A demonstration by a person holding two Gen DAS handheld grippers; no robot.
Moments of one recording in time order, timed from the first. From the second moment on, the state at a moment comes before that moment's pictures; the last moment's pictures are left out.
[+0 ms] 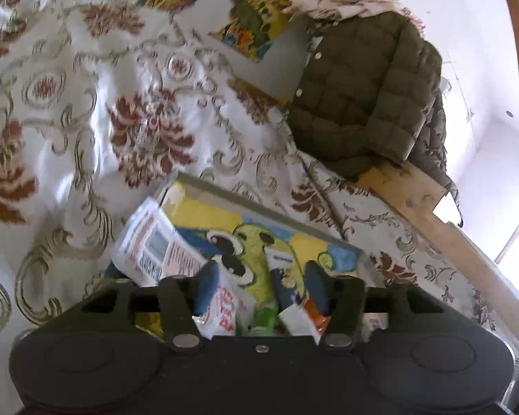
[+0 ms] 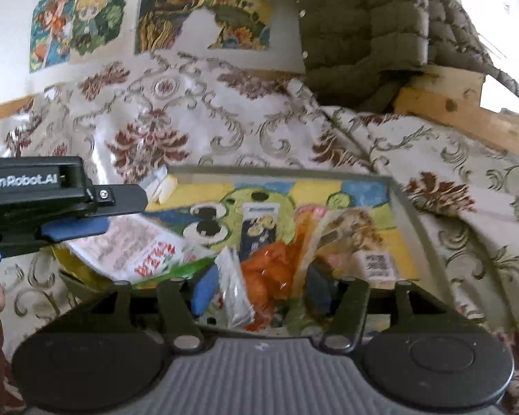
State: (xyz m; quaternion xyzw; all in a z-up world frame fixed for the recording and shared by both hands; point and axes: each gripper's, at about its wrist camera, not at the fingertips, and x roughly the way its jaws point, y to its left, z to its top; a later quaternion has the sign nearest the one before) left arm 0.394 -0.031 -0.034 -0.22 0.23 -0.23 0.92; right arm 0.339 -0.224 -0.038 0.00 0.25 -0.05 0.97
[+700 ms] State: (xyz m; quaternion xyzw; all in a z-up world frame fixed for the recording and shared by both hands) left arm 0.266 -0.021 0.062 -0.11 0.12 -0.16 0.97; right arm 0.223 -0.263 0.056 0.07 0.12 -0.08 0.99
